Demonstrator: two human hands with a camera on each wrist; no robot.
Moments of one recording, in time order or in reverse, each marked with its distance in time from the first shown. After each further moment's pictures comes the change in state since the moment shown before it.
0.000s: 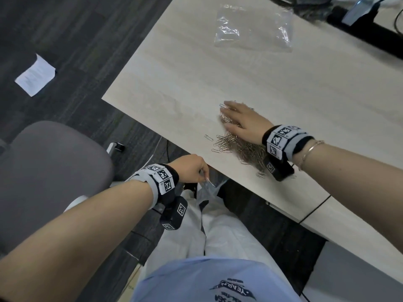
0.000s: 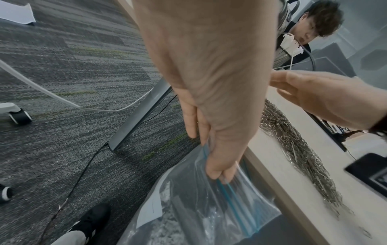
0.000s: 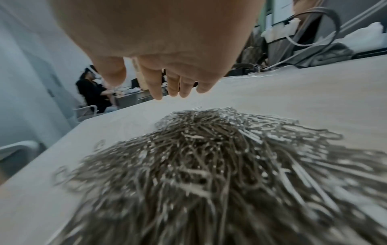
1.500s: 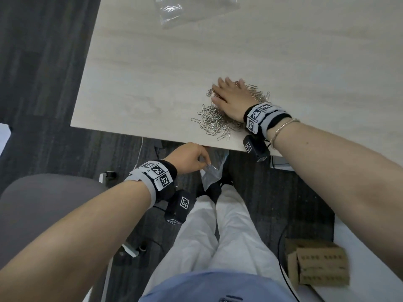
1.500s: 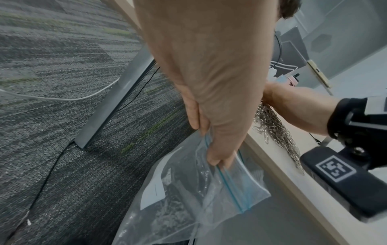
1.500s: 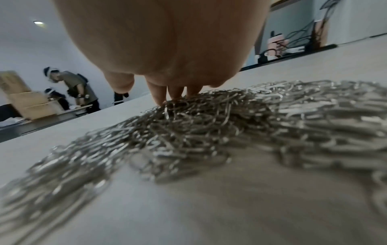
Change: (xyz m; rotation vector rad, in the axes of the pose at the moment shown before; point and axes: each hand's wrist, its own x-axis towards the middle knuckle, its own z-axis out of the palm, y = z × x) left_hand 0.009 -0.026 0.008 0.129 -0.006 0.230; right_hand -0.011 -0.013 0.048 0.039 0.146 0.493
